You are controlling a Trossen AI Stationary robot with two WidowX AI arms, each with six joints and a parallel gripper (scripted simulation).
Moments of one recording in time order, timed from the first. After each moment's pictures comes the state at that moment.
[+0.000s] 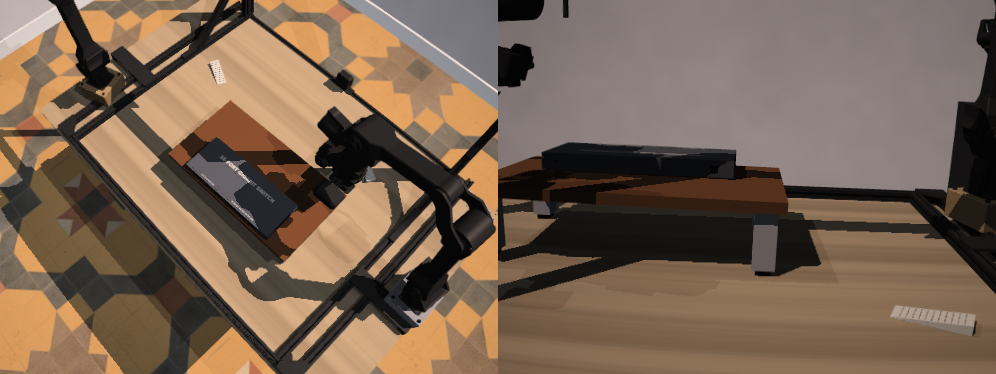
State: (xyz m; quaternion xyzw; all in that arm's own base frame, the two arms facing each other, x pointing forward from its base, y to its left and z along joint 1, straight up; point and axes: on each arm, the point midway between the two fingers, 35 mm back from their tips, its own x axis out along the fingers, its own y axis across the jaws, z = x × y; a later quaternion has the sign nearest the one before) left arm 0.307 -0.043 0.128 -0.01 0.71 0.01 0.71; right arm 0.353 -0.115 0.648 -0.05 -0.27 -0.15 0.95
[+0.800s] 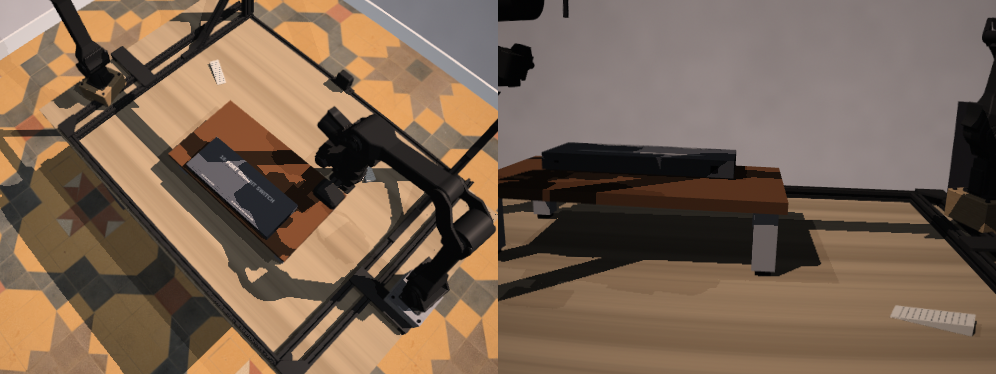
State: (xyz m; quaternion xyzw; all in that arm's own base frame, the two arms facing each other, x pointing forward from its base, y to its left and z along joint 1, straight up) left arm 0.307 -0.043 0.128 -0.01 0.71 0.01 0.71; right arm 0.223 -0.072 0.750 -0.08 -0.50 -0.14 0.85
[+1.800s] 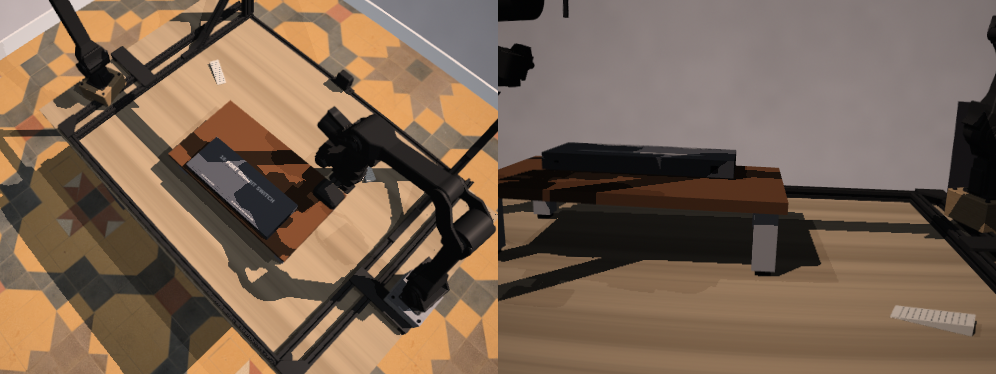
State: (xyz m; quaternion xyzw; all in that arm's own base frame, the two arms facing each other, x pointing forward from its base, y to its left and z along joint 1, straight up) left arm 0.307 -0.043 0.128 -0.01 0.71 0.01 0.71; right arm 0.028 -0.008 0.801 -0.12 -0.73 -0.11 0.66
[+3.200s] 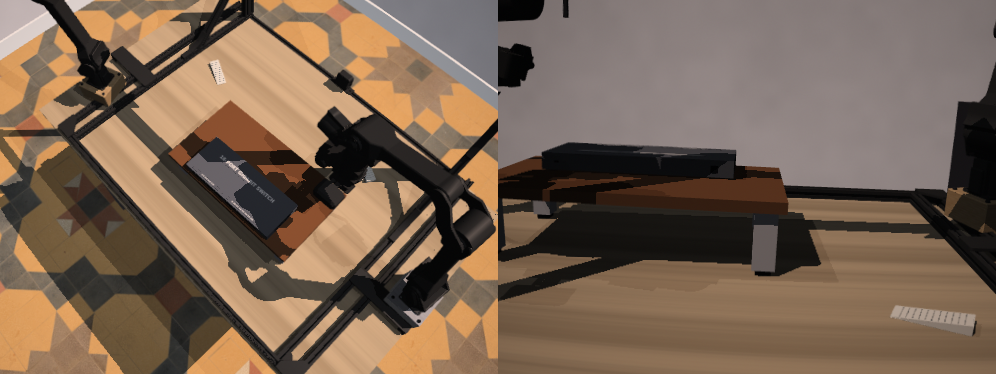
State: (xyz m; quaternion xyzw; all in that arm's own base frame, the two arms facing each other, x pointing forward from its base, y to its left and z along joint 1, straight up) left arm 0.307 -0.043 0.128 -0.01 0.71 0.01 0.71; right arm 0.060 0.010 0.801 0.06 -0.70 0.06 0.70
